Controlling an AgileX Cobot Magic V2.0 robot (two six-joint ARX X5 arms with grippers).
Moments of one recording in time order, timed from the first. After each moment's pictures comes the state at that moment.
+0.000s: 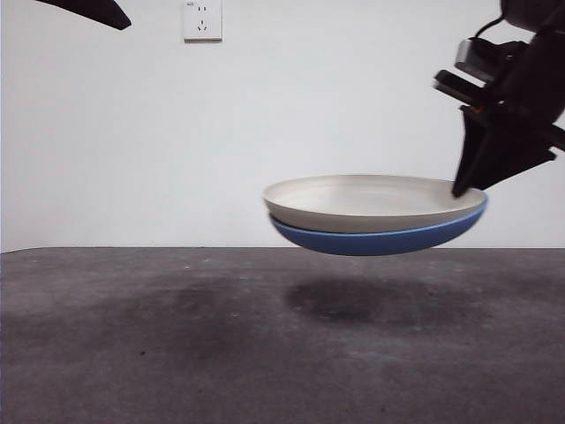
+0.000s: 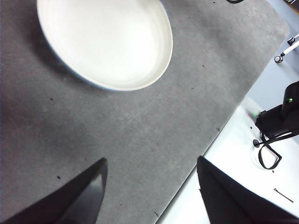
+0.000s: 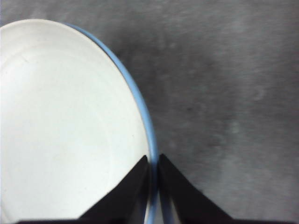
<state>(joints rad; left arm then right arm) -0.56 1.02 1.09 -0.85 0.48 -0.04 0.18 1.46 1.06 -0.51 -0.35 0.19</state>
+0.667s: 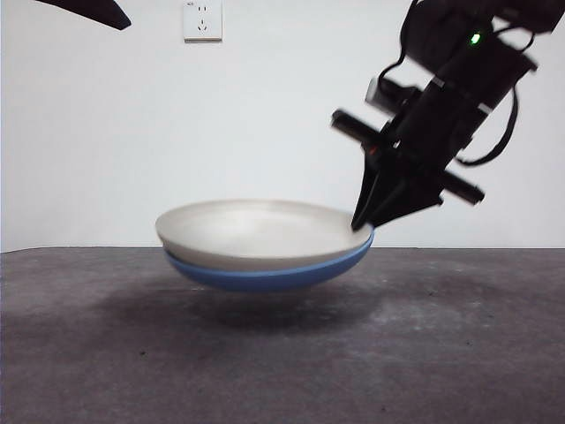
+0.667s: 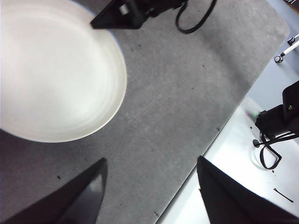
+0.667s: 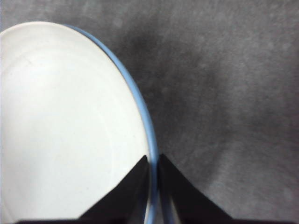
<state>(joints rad) -0.56 1.02 1.09 -0.85 0.48 -0.04 0.41 1.65 1.06 -0.24 -0.31 0.39</state>
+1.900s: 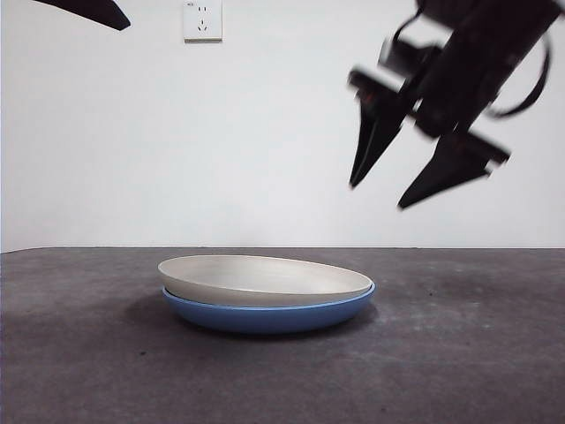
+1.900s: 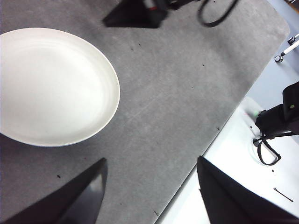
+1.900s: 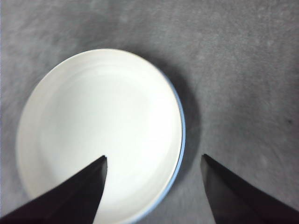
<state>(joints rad) -0.56 1.02 1.09 -0.85 0.48 -0.04 0.41 1.49 1.06 -0.42 -0.29 0.32</state>
